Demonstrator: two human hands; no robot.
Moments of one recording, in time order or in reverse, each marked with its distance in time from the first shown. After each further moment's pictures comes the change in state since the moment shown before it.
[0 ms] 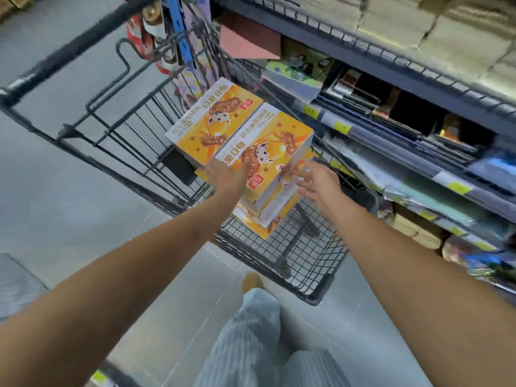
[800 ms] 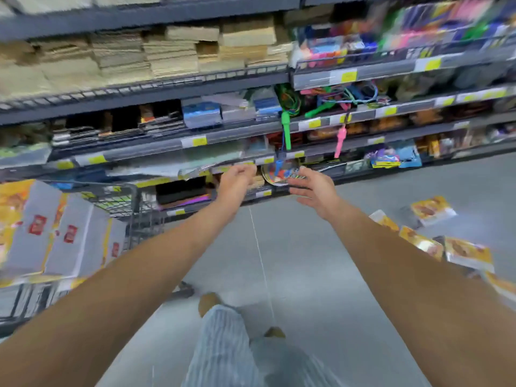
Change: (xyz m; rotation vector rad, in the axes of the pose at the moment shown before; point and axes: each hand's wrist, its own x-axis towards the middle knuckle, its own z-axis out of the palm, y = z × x) left_hand -0.463 -0.034 0.306 0.175 -0.874 0.466; right_hand -0.268 0.163 -0.501 0.410 0.412 -0.123
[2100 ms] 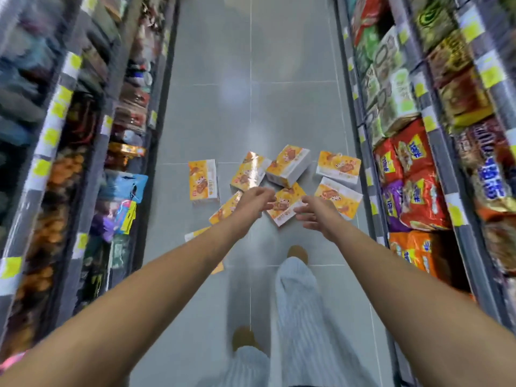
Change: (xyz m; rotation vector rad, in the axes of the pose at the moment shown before) left_hand -0.119 -0.012 0.817 0.922 -1.330 -0.052; right_hand -0.083 0.159 -0.685 0.913 1.036 0.284
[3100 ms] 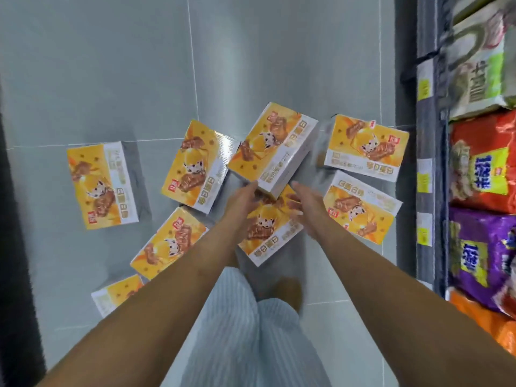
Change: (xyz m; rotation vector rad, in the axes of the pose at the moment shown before) left_hand 0.542 -0.082 0.090 -0.344 0.003 -0.530; right_hand 0.550 0.028 -0.012 0.104 0.155 0.340
